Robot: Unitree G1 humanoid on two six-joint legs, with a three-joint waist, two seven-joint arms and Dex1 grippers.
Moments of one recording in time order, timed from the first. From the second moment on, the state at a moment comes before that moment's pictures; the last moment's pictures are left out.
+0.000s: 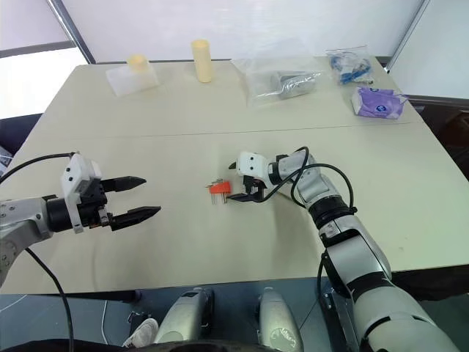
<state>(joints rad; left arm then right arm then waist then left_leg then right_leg) -0.04 0.90 0.29 -0.47 -0.70 0.71 -0.88 -0.86 -0.37 0.33 0.72 -0.08 -0.18 1.14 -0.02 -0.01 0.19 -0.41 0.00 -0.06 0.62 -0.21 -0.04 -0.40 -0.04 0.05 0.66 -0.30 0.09</state>
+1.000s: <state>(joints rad) 0.09 0.89 0.42 -0.57 -0.69 0.72 -0.80 -0.88 -0.30 0.33 0.91 -0.10 -0.35 1.12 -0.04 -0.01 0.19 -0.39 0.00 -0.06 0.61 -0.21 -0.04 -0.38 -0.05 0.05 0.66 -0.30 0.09</state>
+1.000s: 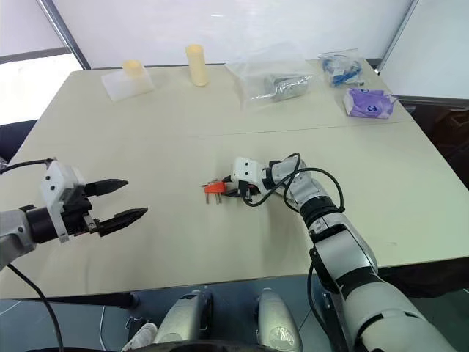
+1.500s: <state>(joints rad) -0.46 0.68 0.16 -0.09 -0.69 0.70 -0.86 -0.68 -0.54 0.34 0.29 -0.61 -0.56 0.42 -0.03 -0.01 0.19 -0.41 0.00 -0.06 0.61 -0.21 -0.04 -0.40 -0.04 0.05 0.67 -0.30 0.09</state>
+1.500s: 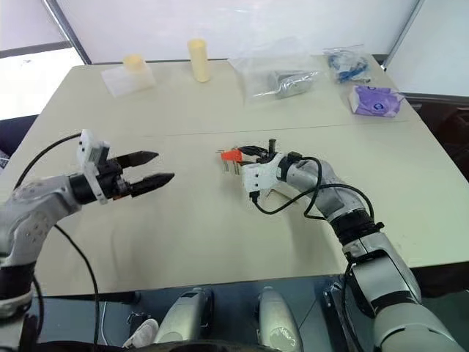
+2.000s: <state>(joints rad) -0.72 0.60 0.03 0.20 -0.61 0.65 -1.08 -0.67 -0.54 0.29 0.06 -0.75 -0.58 0.20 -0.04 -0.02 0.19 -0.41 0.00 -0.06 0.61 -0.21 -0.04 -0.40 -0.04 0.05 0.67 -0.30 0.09</state>
